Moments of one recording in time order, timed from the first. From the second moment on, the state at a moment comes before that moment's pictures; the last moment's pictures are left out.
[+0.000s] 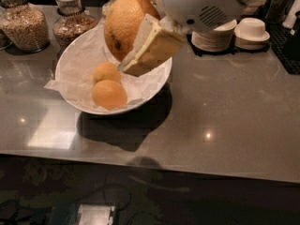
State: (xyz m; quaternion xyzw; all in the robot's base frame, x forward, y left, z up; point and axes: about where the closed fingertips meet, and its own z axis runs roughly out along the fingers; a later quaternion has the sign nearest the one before) arm 0.426 0.035 1.085 -0.71 0.54 0.07 0.46
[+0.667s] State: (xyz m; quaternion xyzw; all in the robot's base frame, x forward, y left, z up) arm 0.400 0.051 1.108 -0.71 0.50 0.08 0.48
